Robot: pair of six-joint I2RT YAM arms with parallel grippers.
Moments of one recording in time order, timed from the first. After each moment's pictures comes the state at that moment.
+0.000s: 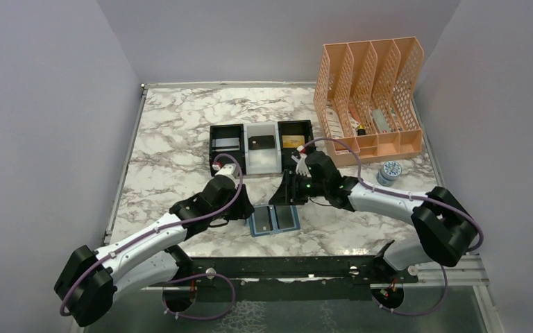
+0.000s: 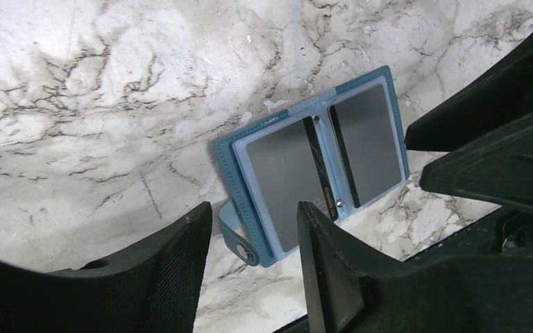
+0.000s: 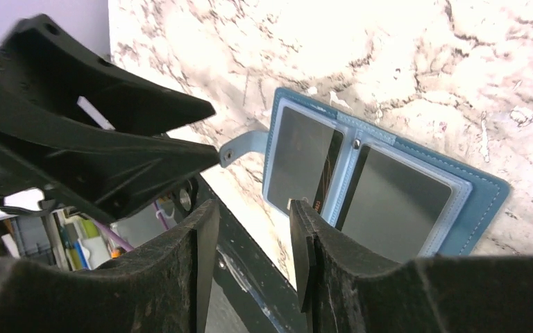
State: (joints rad) left arm -0.76 0.92 0.46 -0.30 -0.05 -0.70; right arm 0.76 1.47 0.70 0.10 -0.45 0.81
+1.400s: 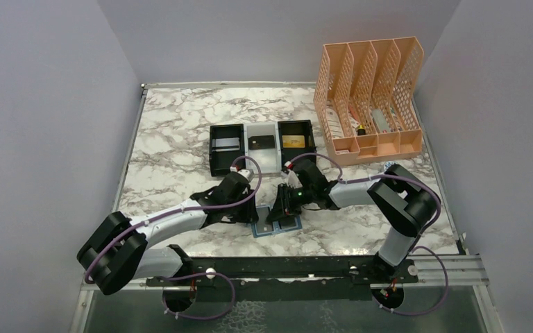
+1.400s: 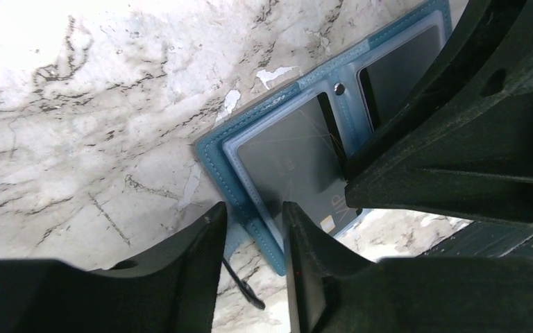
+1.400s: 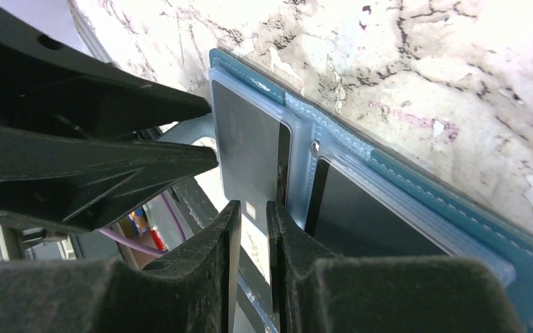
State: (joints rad) left arm -0.76 1.23 0.49 -0.20 0.11 -0.63; right arm 0.76 1.76 0.69 0.26 -0.65 0.85
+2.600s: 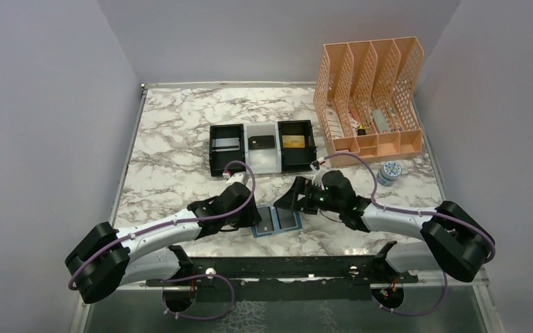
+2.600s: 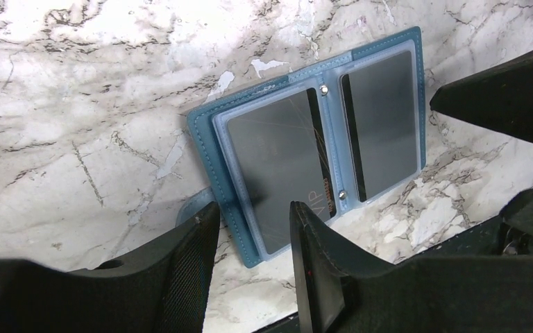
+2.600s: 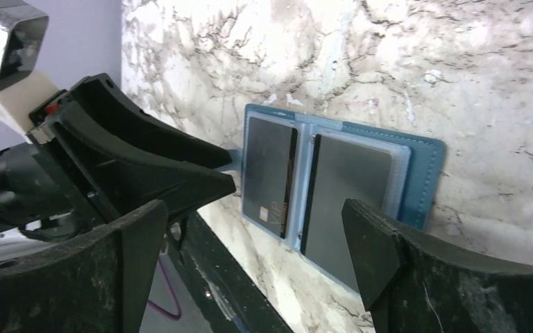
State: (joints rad) left arm -0.90 1.10 0.46 -0.24 -0.10 -0.89; right arm 0.76 1.30 0.41 0.40 -0.28 0.91
